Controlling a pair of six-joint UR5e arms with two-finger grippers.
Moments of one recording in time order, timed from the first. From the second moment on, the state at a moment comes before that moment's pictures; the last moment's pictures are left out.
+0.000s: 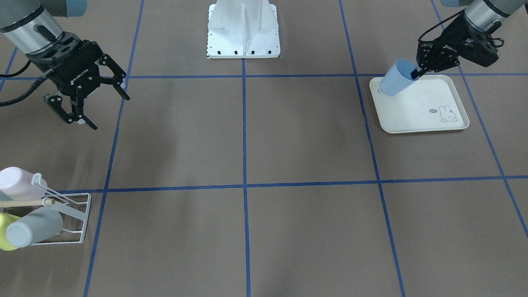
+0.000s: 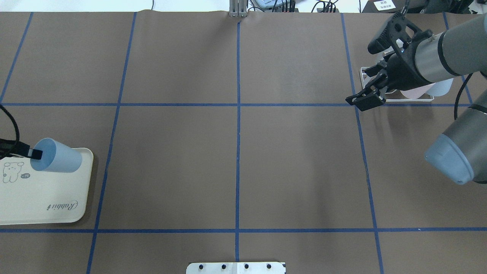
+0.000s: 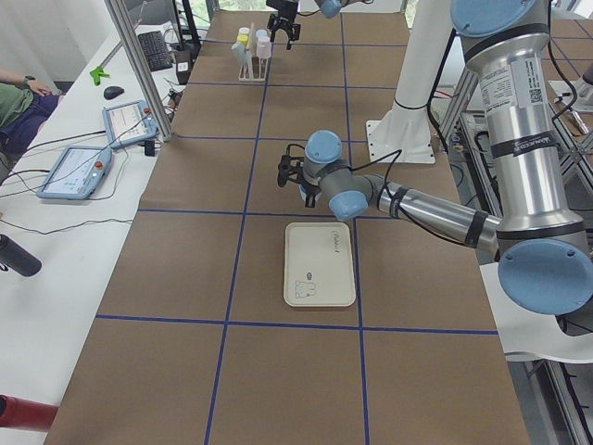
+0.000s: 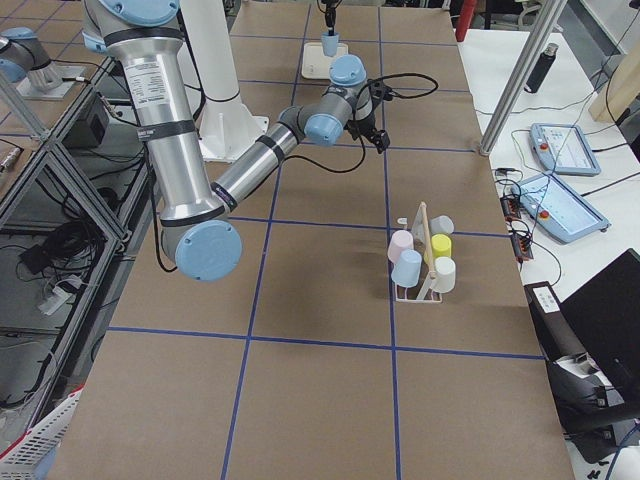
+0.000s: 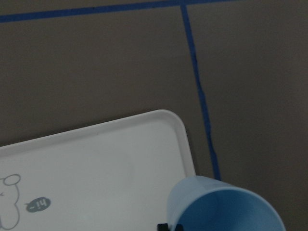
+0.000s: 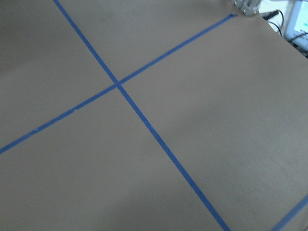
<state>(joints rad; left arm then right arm) -0.97 -1.39 -2.09 -2.27 -2.36 -1.07 0.91 -1.30 2.02 -1.22 2.11 0.16</state>
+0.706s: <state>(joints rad) -0.98 -1.77 -2.10 -2.31 -2.41 -1.60 0.63 -1.15 1.93 -0.92 1.78 0.28</state>
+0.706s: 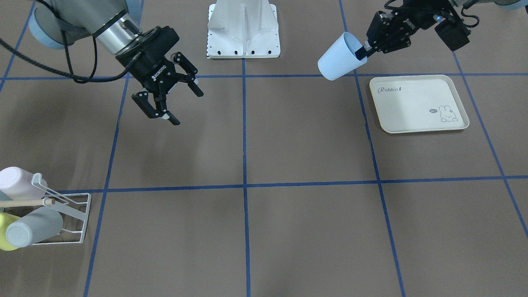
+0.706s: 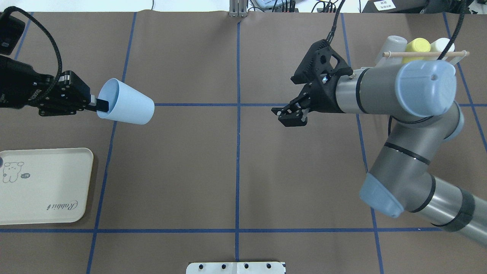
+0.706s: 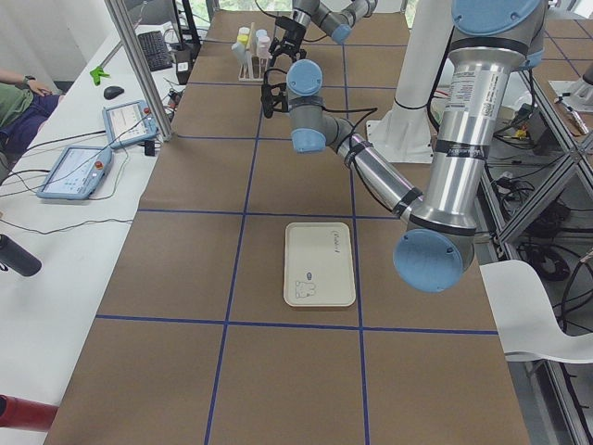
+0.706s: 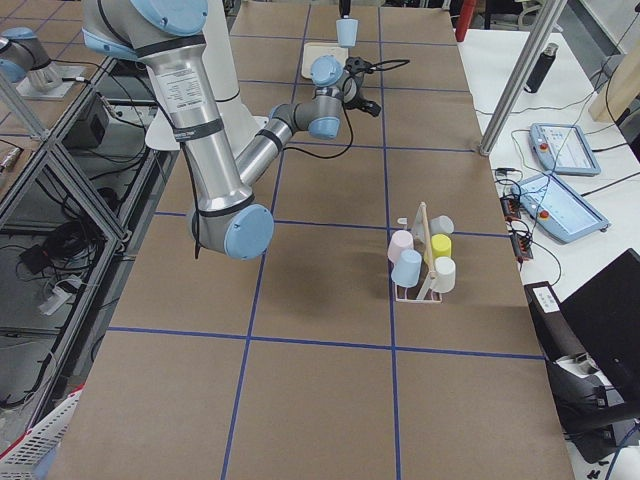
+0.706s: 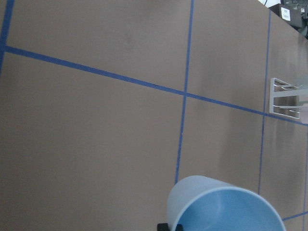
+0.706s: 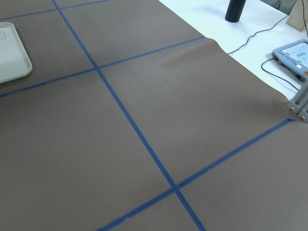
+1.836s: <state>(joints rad) -0.83 -1.95 -1.99 -2.37 -2.30 -1.75 0.42 -1.06 1.84 -0.63 1.54 0.21</state>
